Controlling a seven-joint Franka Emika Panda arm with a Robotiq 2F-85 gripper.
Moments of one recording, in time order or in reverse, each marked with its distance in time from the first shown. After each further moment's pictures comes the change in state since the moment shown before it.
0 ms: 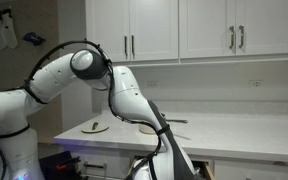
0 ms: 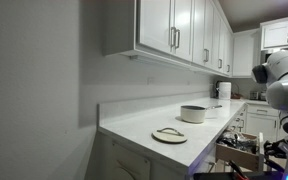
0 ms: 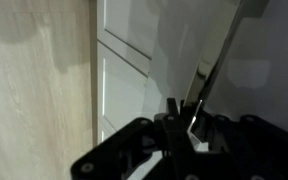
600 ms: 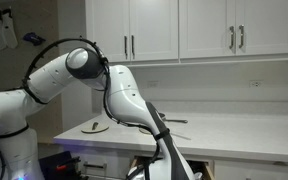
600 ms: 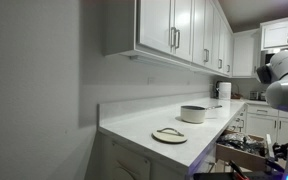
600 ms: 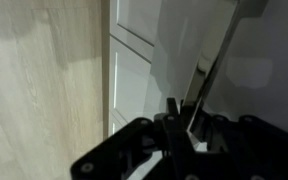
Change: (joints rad) arm -0.049 0.000 -0.021 -0.008 -0.005 -0.014 -0.027
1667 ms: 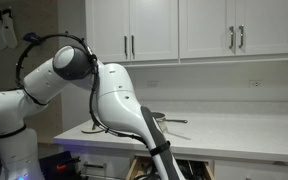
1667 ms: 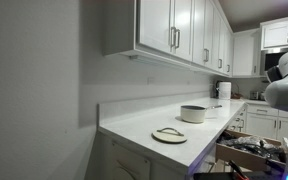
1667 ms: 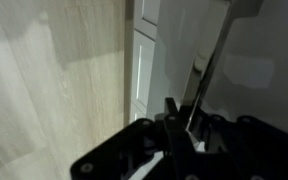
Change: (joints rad) arm -0.149 0.022 -0.030 0.049 -0.093 -0.034 -0.002
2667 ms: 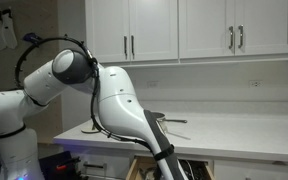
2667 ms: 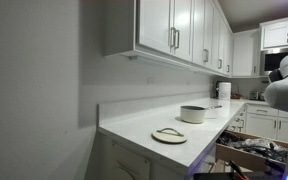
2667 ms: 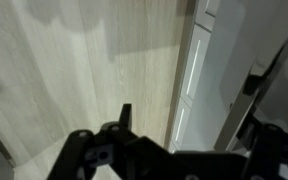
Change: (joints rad) arm -0.024 0.037 0.007 0.068 -0.038 0.254 0.005
